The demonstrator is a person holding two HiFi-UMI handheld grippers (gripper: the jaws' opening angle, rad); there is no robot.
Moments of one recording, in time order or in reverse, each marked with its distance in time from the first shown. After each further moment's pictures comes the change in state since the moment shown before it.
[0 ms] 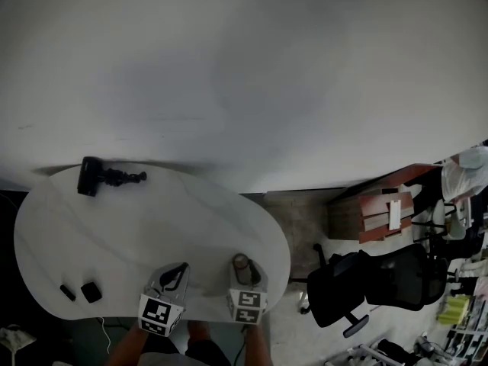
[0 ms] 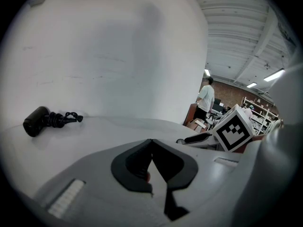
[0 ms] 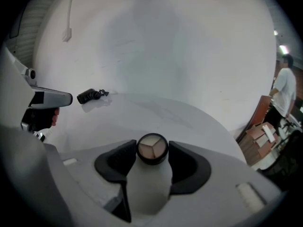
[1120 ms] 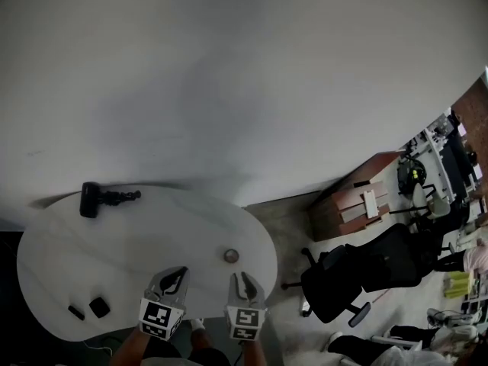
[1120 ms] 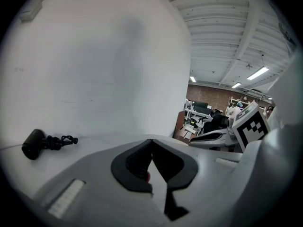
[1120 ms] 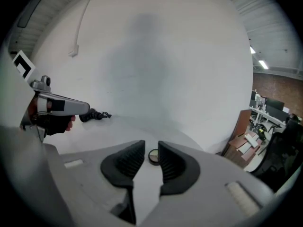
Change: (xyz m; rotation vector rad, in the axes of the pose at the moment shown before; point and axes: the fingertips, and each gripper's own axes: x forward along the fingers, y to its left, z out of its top) left arm -0.050 -0.029 0.050 0.108 -0.126 -0.110; right arm -0.113 0.022 0.033 0.019 -0.235 -0.153
